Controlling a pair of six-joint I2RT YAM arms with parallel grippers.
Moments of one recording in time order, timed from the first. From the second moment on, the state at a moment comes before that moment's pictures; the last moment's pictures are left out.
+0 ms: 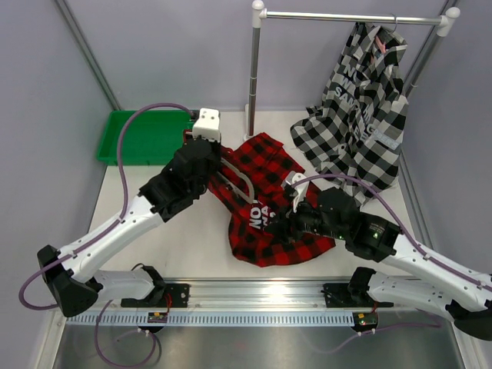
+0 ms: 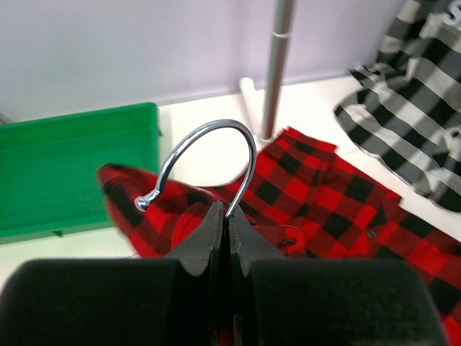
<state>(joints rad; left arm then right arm) -0.84 1.21 1.23 -0.24 -0.67 -0.10 1.00 0.84 0.89 -0.40 -0.12 0.27</state>
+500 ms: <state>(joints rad) -0.82 1.13 1.08 -0.19 -0.68 -0.04 1.01 0.88 1.14 -0.57 -0.06 0.30</state>
